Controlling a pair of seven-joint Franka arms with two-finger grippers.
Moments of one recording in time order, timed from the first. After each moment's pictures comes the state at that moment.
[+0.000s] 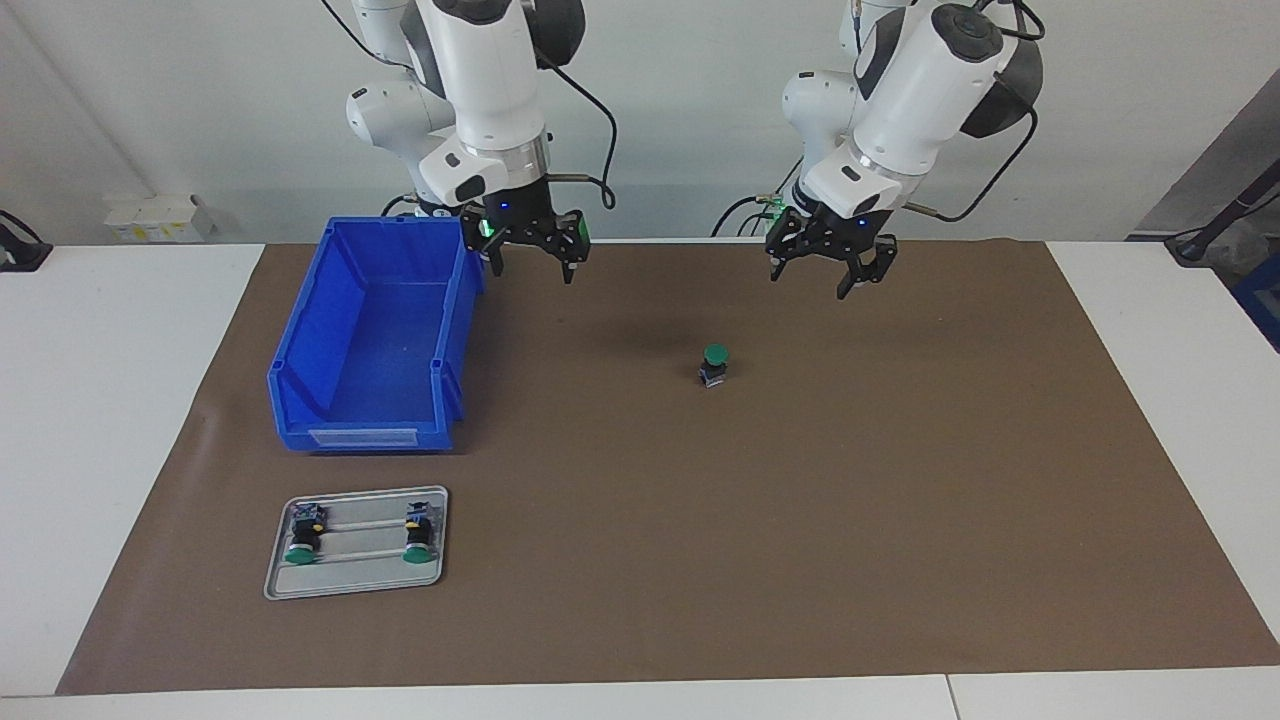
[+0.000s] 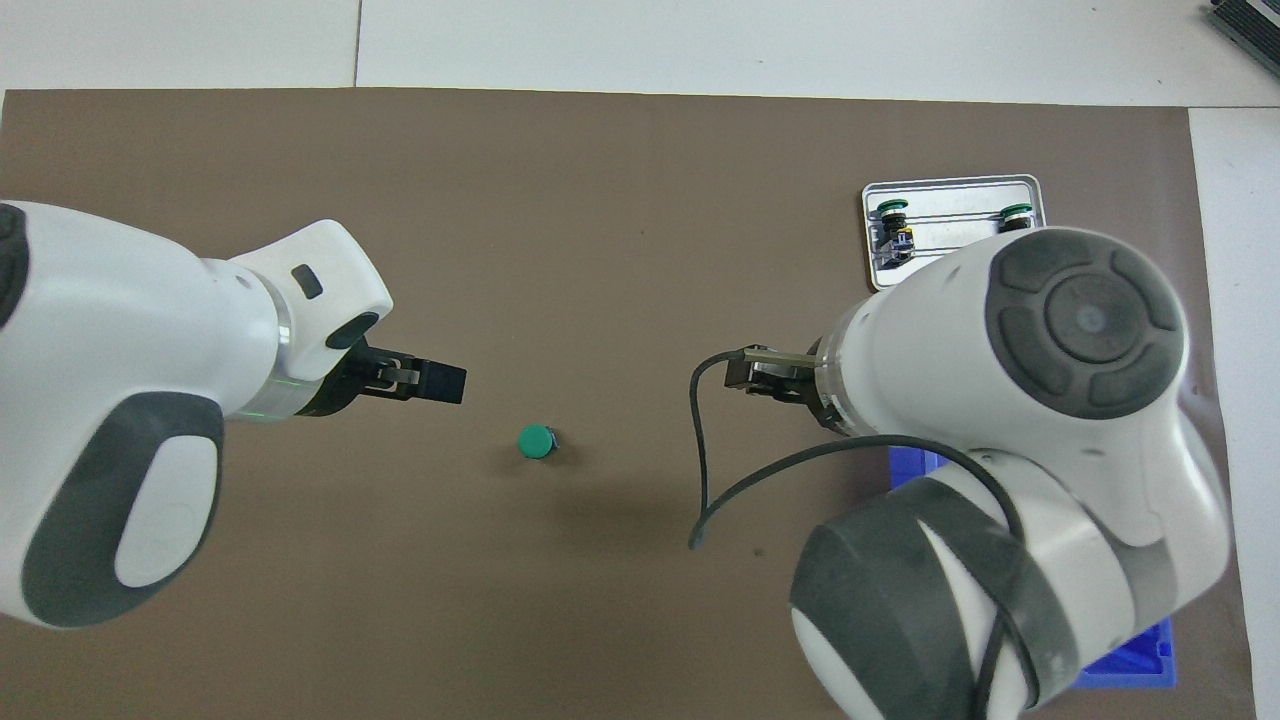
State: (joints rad) left arm -0.34 -0.10 -0.07 -1.88 -0.16 1.88 -0.15; right arm 0.54 0.00 -0.07 -1.74 0.02 1.78 0.68
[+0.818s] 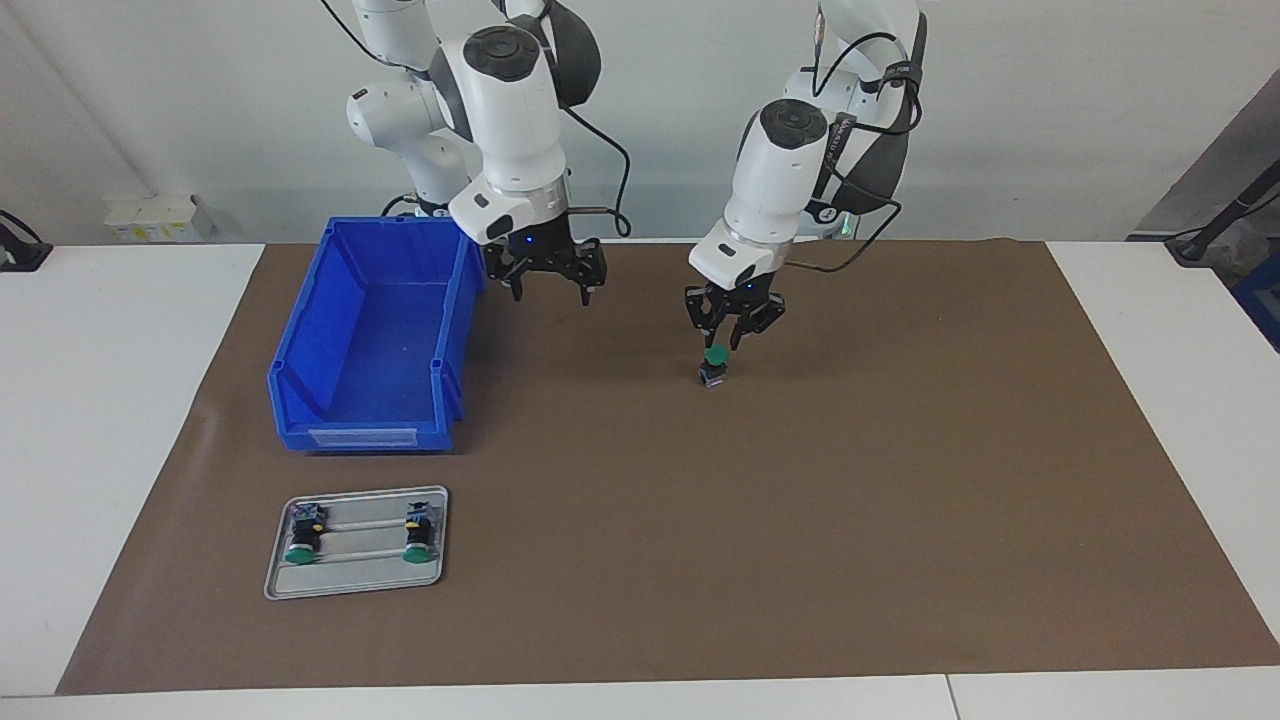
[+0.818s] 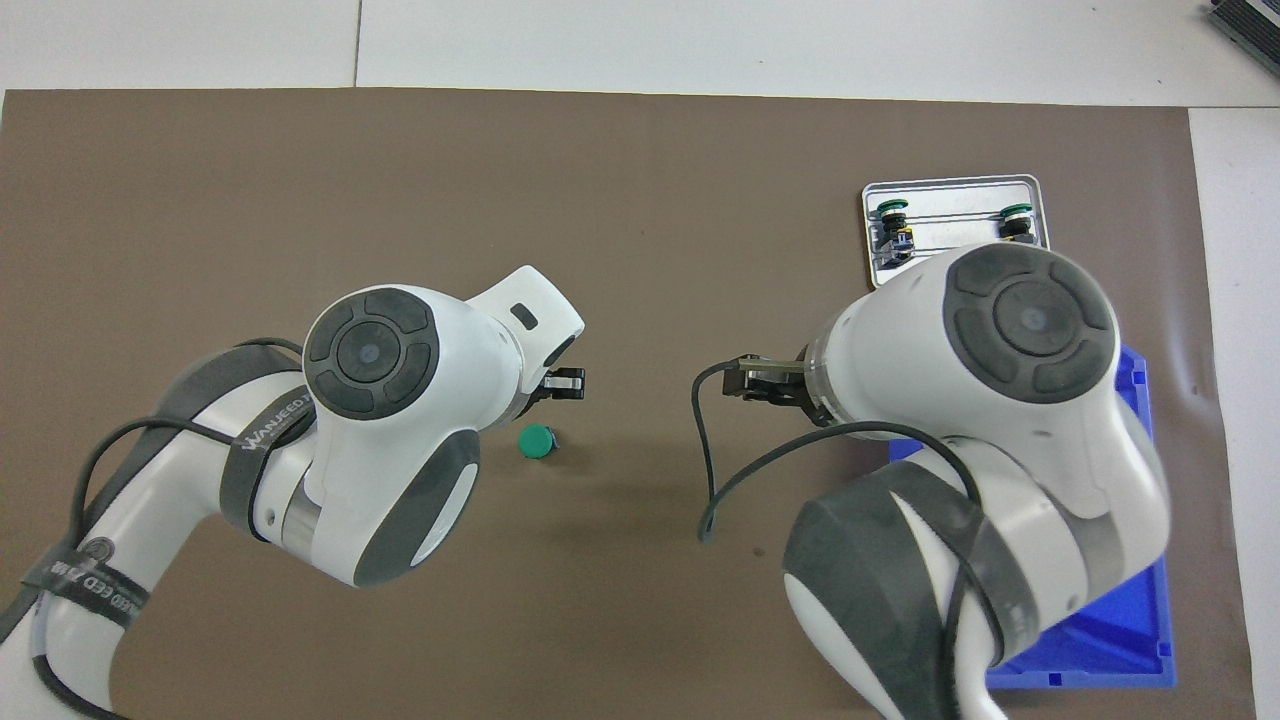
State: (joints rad) left arm -0.50 0.06 -0.07 -1.95 -0.06 2.12 -0.43; right arm 0.51 -0.01 -0.08 -1.81 0.03 1.82 0.56
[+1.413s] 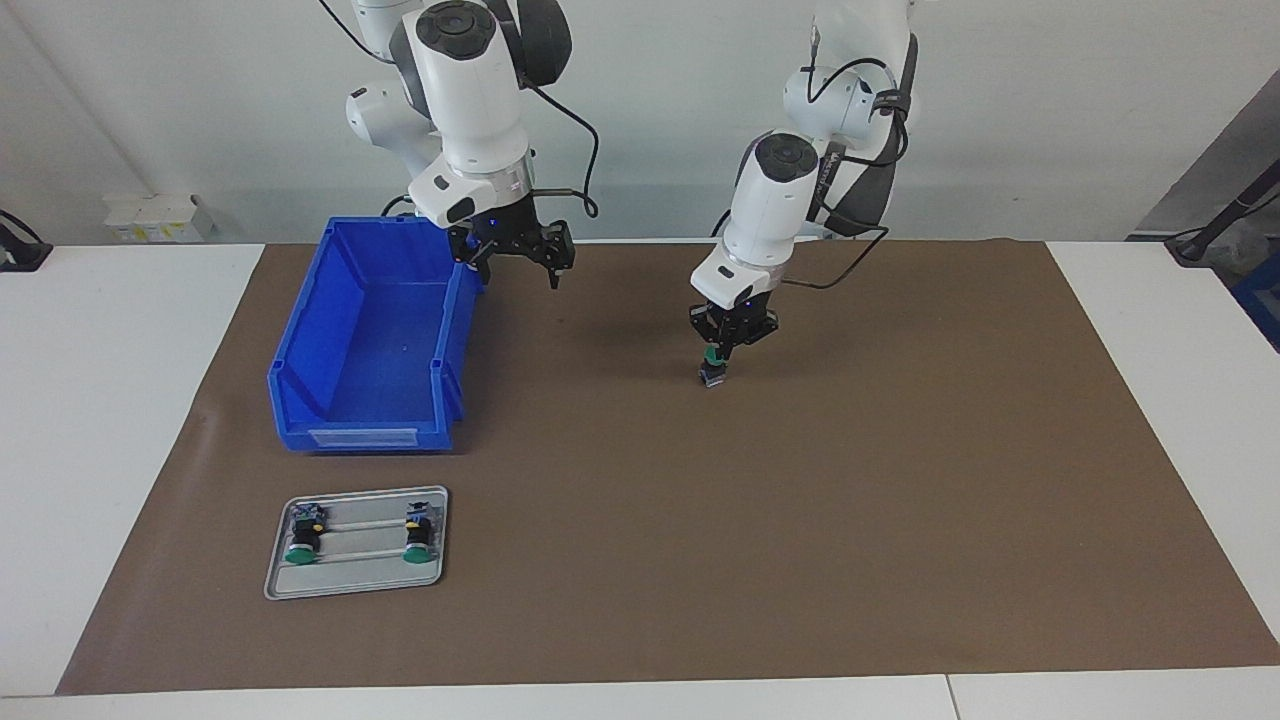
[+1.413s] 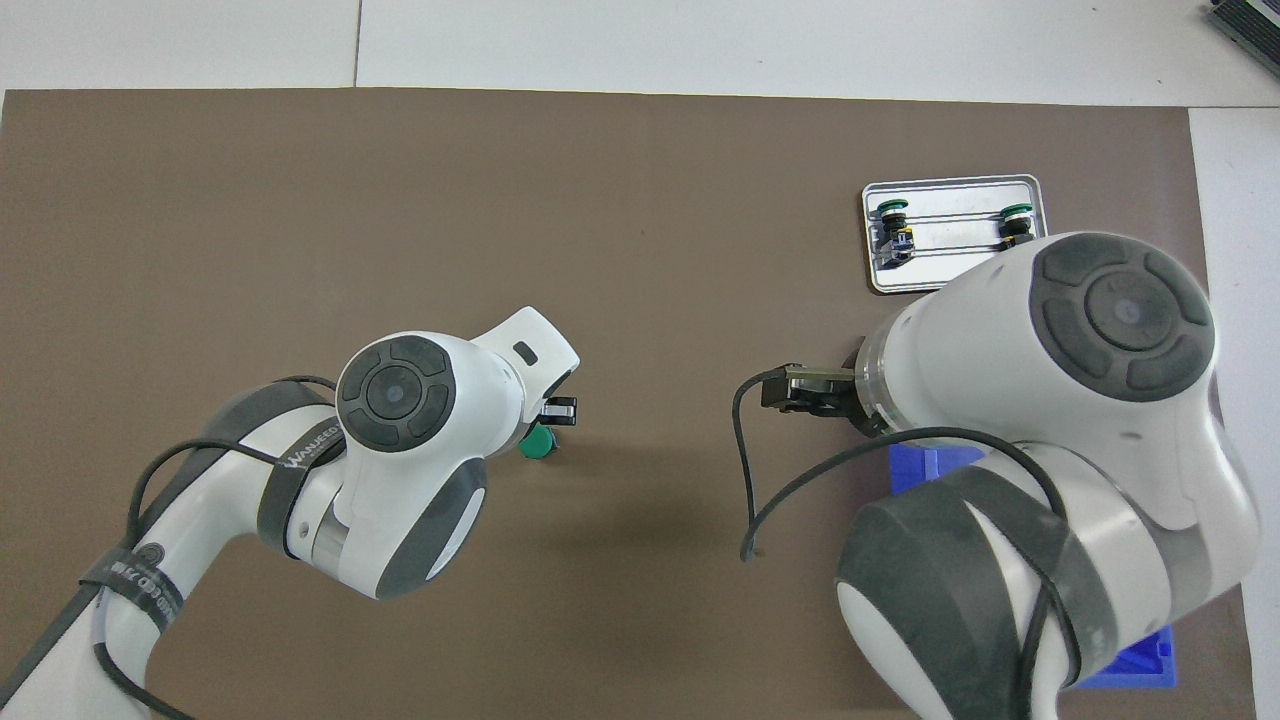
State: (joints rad) left arm -0.51 0.06 -0.07 -2.09 -0.06 2.24 -0.43; right arm 0.49 -0.04 -0.08 -1.81 0.03 1.76 0.54
